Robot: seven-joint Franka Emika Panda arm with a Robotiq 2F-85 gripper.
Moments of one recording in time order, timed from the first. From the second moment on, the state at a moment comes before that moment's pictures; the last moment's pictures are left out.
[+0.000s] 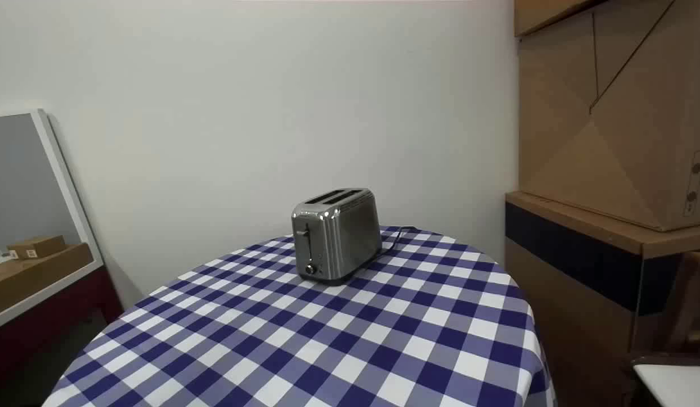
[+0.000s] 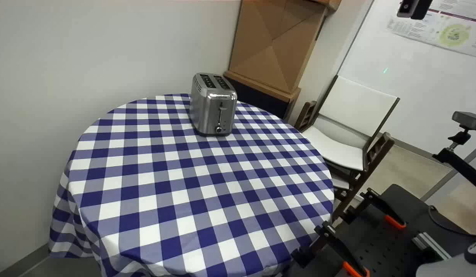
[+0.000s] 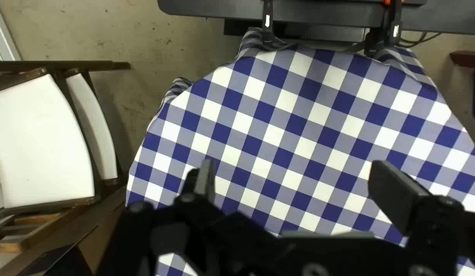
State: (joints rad) arm -0.08 -0.60 -0.07 -2.41 -0.20 1.72 -0.16
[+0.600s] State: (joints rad) arm -0.09 -0.56 -0.06 -2.42 -0.21 1.83 -0.05
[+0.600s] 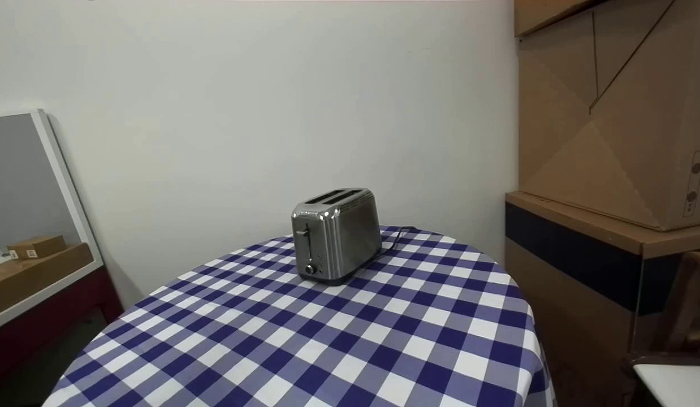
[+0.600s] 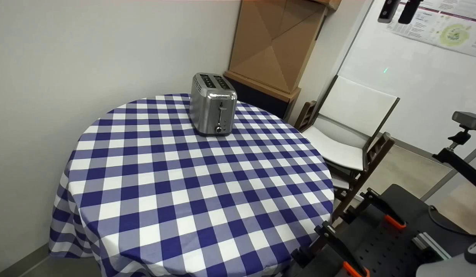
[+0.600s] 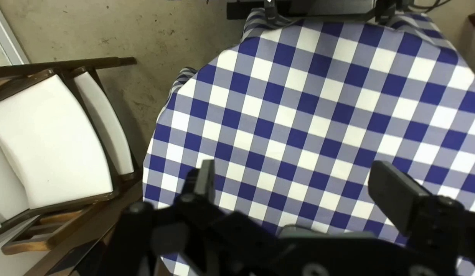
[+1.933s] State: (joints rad) arm 0.00 0.12 0.04 -2.33 -0.26 2.74 0.12
